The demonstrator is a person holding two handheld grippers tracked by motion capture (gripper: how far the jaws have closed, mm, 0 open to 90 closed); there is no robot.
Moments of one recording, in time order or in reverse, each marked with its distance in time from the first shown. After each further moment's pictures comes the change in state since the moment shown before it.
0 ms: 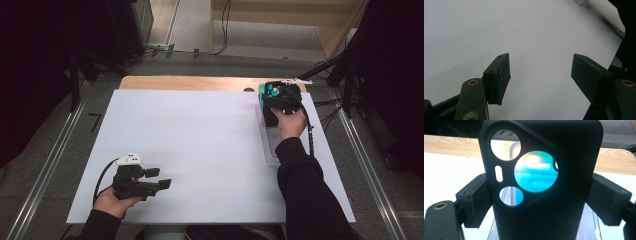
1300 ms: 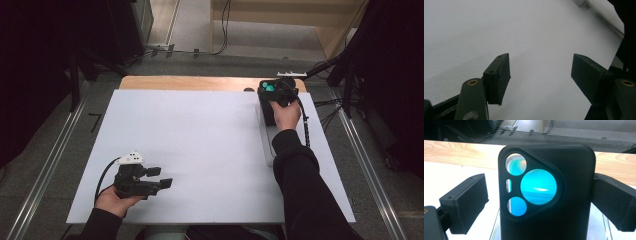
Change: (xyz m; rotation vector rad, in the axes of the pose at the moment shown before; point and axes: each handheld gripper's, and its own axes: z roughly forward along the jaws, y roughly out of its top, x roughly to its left) left arm -0.001 0.003 0.003 -0.003 -0.003 0.005; right arm -0.003 0.018 0.029 0.013 0.017 0.014
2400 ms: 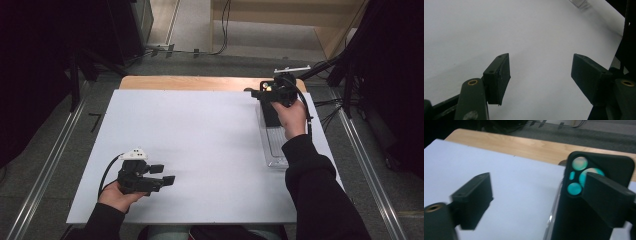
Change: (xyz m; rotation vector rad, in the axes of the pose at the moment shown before) left arm 0.003 0.010 0.008 0.015 -0.022 0.008; right arm 0.038 0.016 -0.067 0.092 0.218 -0.074
